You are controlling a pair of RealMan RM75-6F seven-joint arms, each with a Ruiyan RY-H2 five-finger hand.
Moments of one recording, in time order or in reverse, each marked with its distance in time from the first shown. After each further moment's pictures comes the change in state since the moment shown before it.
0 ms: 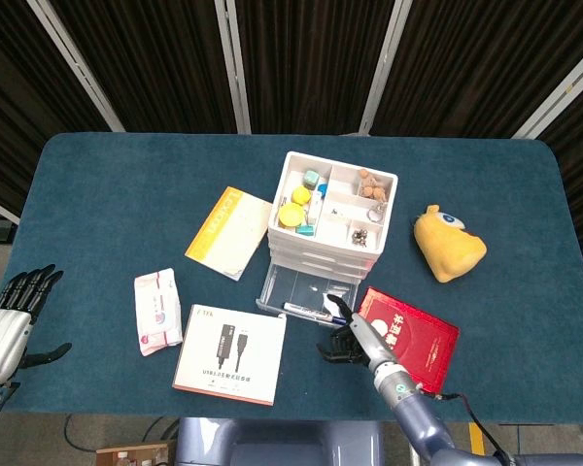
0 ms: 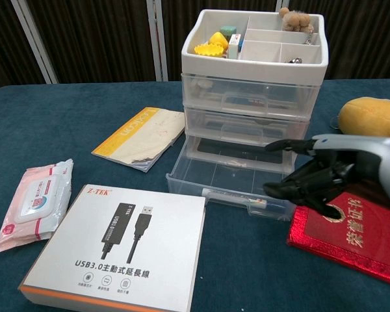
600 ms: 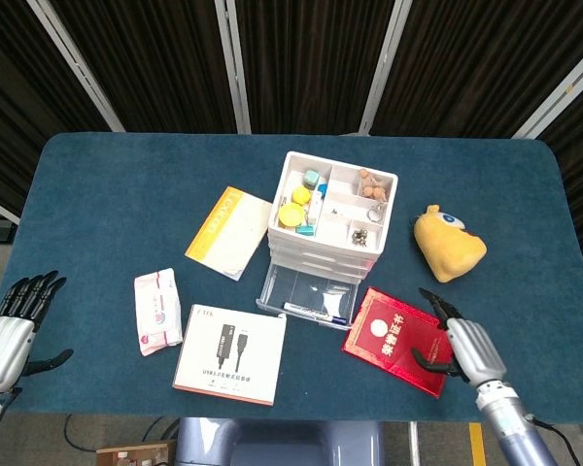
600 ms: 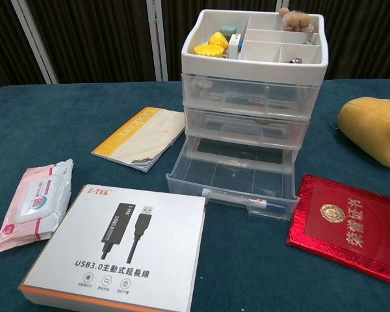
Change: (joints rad) left arm 0.023 -0.012 0.017 -0.006 0.041 0.041 0.055; right arm -0.304 0.357 -0.252 0.187 -0.770 0.140 0.168
